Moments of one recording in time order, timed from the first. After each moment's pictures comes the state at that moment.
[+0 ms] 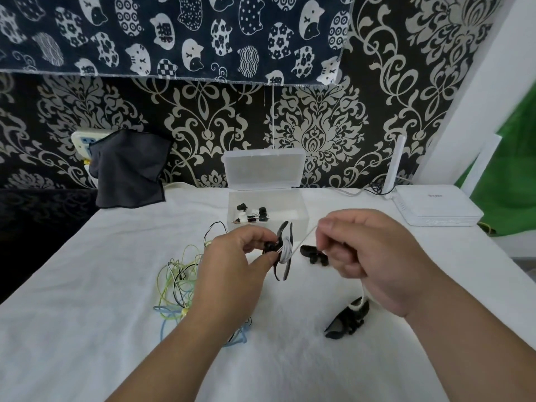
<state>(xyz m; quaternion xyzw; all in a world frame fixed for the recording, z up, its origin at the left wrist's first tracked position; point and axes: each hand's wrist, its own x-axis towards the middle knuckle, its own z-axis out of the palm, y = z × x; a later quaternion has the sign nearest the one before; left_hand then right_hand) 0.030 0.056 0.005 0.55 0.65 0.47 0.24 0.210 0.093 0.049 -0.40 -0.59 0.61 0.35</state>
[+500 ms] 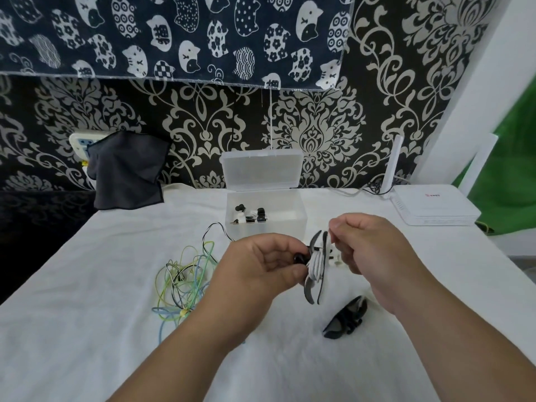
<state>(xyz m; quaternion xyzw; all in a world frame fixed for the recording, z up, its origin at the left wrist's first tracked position) 0.044 0.049 0.008 0.50 0.44 0.53 0.52 0.216 0.108 0.025 -0.56 -0.59 0.46 0.36</state>
